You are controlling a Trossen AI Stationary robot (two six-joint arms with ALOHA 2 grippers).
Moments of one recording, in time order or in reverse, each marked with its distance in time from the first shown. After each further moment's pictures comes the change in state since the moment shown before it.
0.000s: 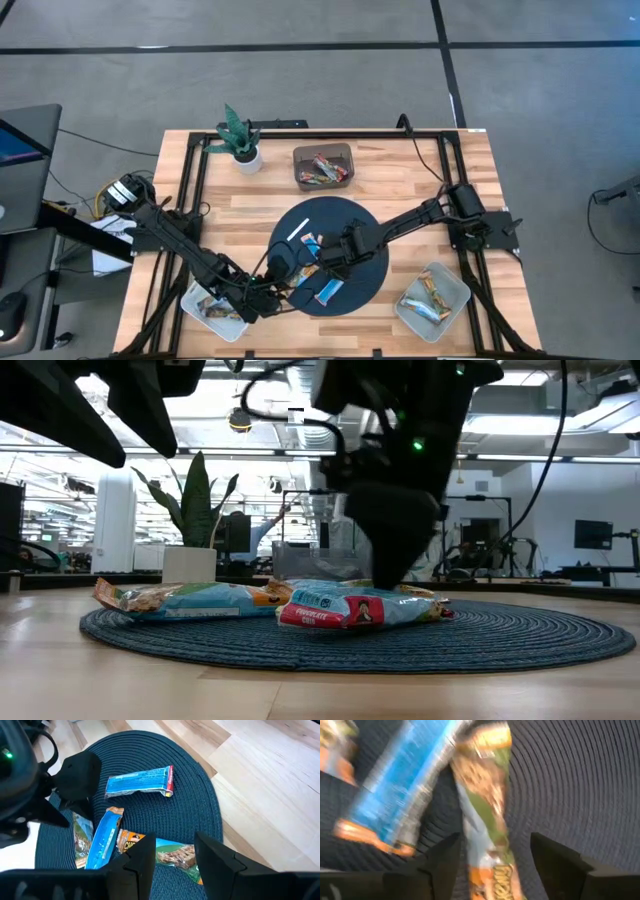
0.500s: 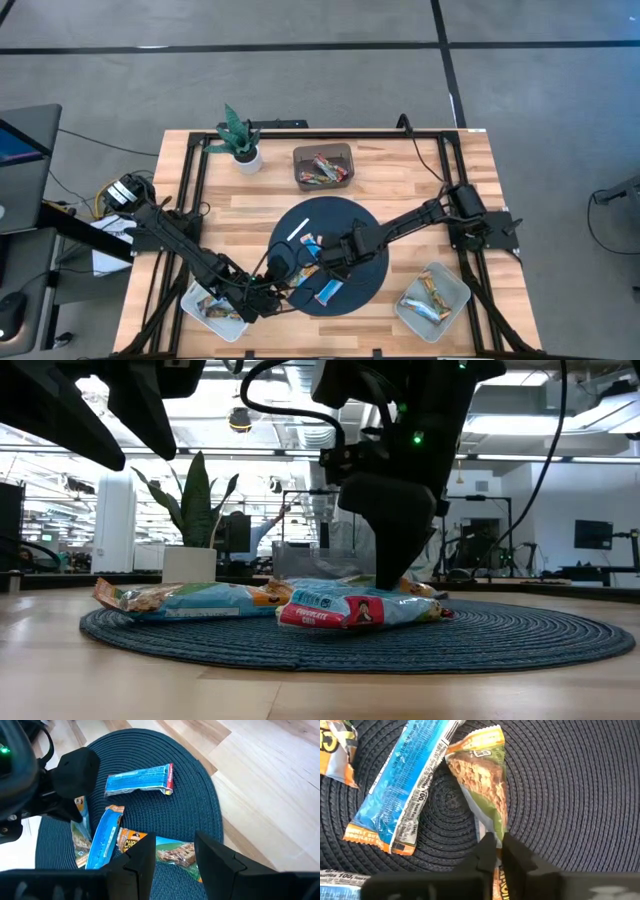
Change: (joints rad) left arm 0.000 0.000 0.000 -0.007 0.000 0.003; right arm 0.003 -0.003 0.003 -0.003 0.012 0.036
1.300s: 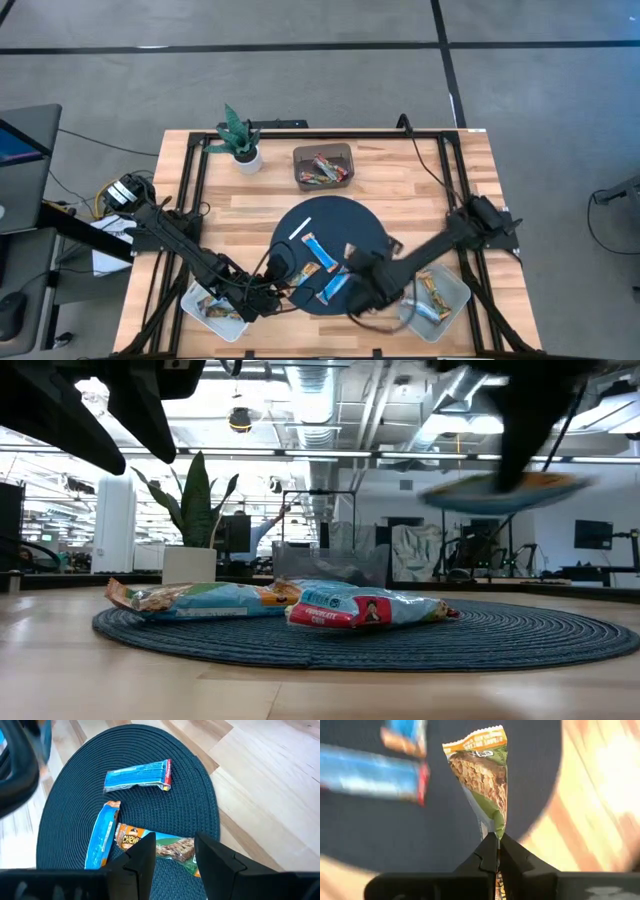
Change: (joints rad) left arm 0.000 0.000 0.000 -0.013 -0.008 0.001; right arm 0.290 -0.055 0.221 -0.606 0.084 0.523
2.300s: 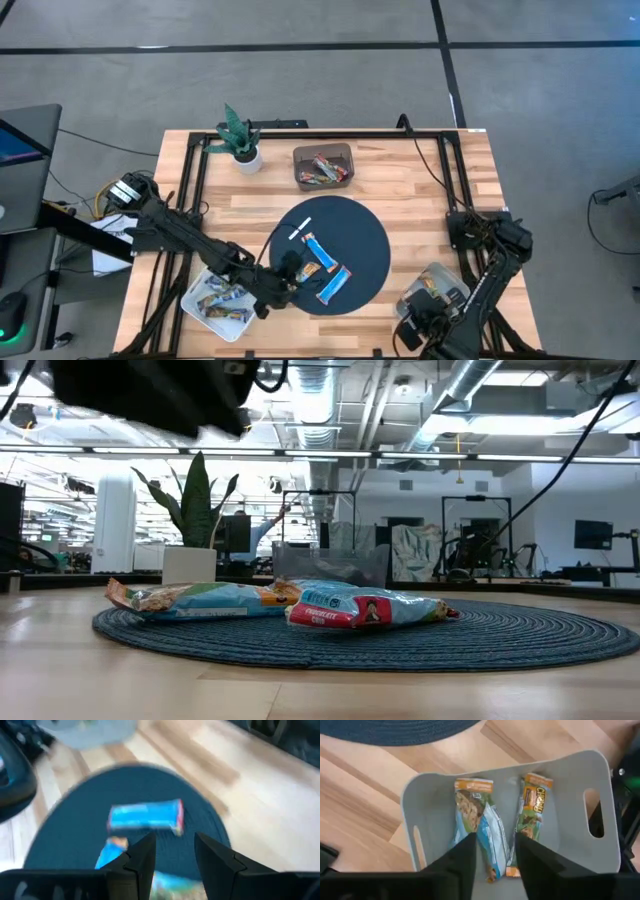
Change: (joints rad) left arm 0.139 0.017 0.000 0.211 0.206 0.103; right arm 0.427 0.002 0.036 -0.166 -0.248 0.785
